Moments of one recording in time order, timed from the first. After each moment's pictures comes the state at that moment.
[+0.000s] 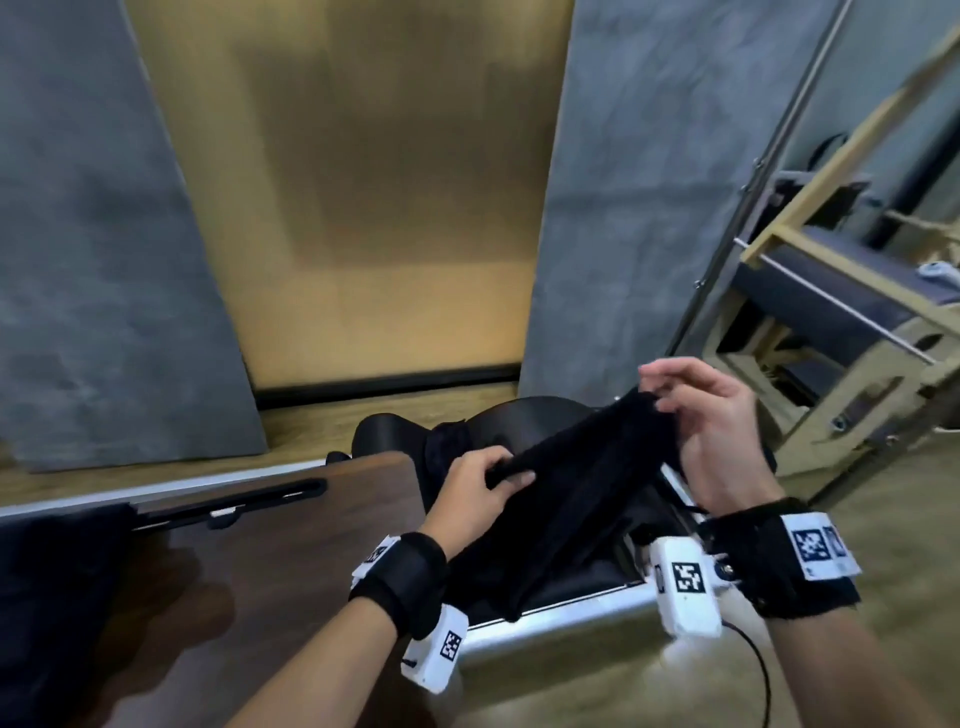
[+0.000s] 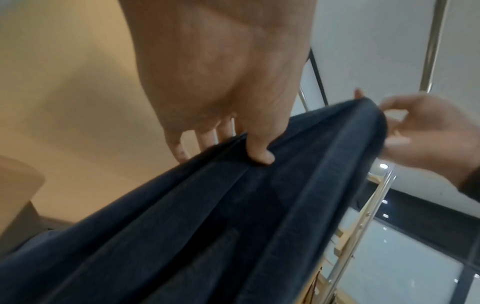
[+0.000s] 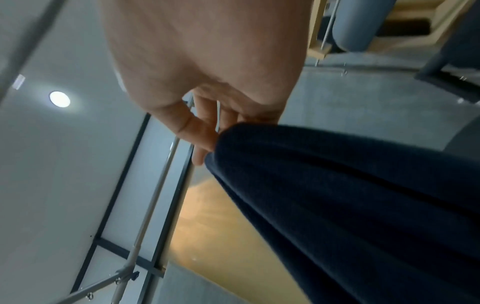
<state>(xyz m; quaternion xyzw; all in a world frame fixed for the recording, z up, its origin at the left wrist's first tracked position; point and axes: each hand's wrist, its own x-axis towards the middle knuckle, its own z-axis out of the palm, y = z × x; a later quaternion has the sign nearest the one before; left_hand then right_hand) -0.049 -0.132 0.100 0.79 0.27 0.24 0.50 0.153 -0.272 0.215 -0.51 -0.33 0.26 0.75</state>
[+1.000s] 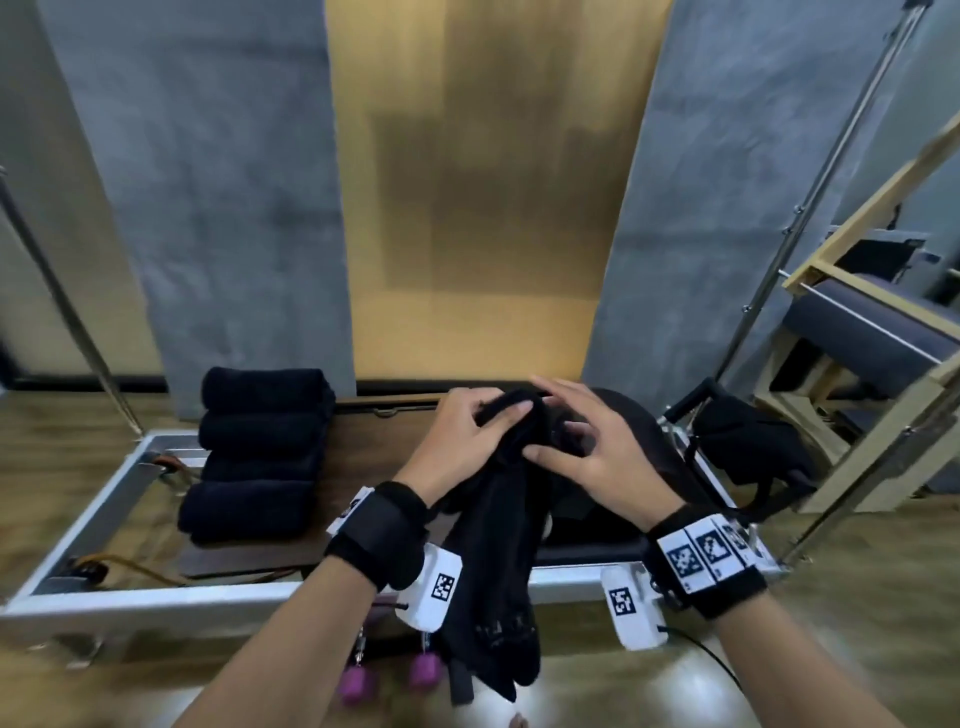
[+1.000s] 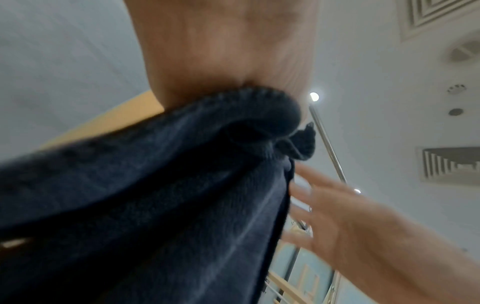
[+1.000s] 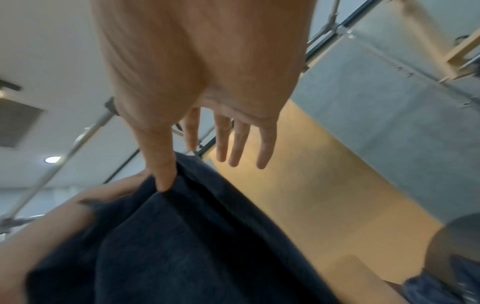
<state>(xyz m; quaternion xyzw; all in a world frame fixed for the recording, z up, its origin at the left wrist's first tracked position) -0.329 -0.295 0.216 0.76 0.25 0.38 0.47 -0.146 -0.394 0.209 -0.56 -0.65 0.19 0.47</state>
